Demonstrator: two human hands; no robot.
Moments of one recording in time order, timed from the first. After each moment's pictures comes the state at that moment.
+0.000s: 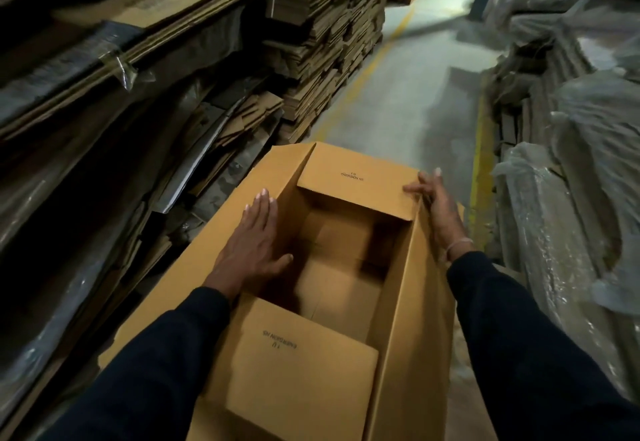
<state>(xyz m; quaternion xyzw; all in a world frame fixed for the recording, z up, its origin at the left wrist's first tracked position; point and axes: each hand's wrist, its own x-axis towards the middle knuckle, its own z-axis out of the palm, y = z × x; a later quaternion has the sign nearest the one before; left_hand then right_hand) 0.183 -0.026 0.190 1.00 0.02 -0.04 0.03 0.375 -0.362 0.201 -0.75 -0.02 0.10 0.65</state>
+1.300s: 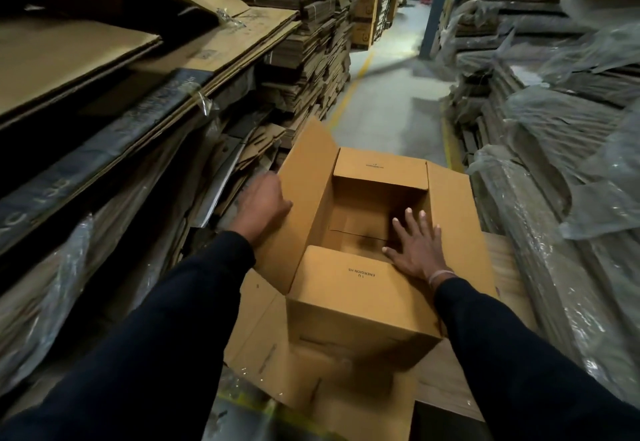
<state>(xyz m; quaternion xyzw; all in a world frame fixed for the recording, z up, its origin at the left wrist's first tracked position) 0.067 0.046 0.324 0.97 0.16 0.05 0.17 0.128 -0.275 0.201 -0.99 -0.10 0.08 0.00</state>
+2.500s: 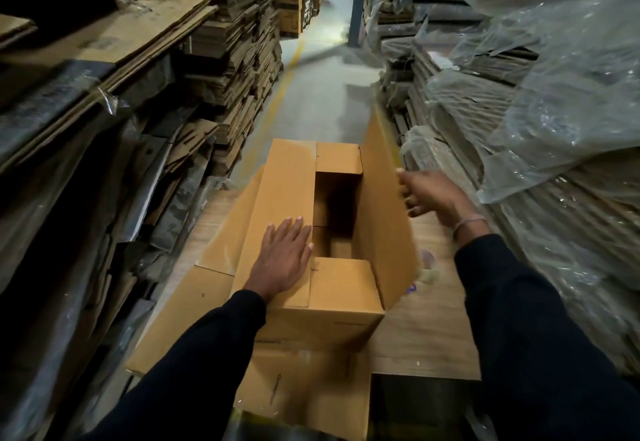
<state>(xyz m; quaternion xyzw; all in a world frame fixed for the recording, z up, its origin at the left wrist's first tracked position) 0.053 -0.065 0.186 0.98 -0.16 0.04 0.14 0.088 -0.355 0.360 -0.86 0.12 0.06 0.49</state>
